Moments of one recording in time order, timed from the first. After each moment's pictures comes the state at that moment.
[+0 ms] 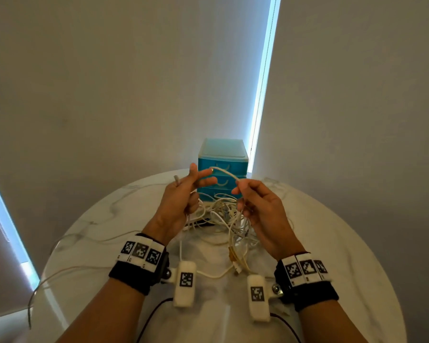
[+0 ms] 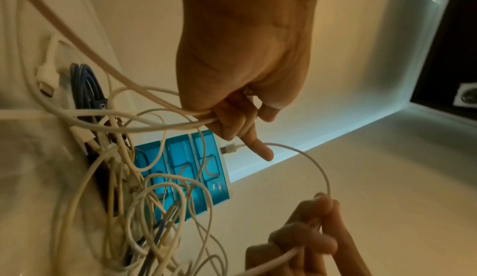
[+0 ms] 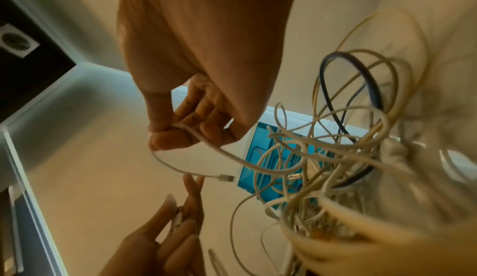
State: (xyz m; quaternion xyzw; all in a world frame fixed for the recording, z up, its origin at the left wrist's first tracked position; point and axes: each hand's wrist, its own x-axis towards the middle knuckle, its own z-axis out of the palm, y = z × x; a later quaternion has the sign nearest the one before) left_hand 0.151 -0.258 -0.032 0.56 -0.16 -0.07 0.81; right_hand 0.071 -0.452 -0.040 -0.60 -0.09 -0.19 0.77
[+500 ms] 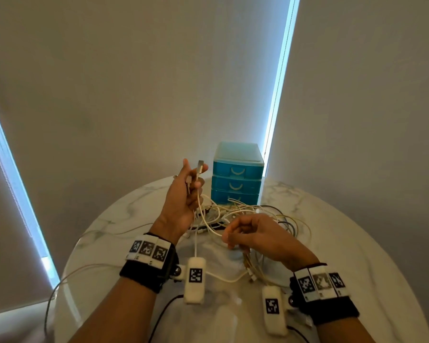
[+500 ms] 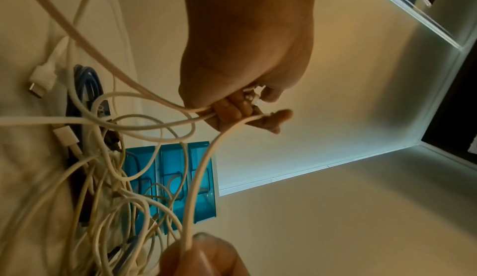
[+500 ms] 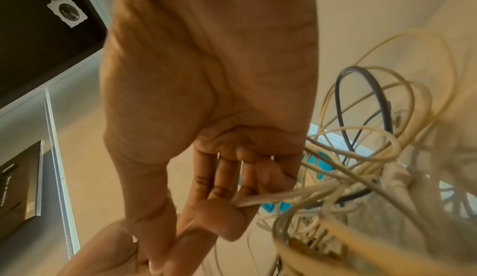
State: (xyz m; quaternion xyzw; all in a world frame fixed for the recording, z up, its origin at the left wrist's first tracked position) left_hand 0.162 -0.236 -0.025 0.45 -0.12 -0.07 0.88; right_hand 0.062 -0.438 -0.040 -0.84 -0.11 0.04 0.53
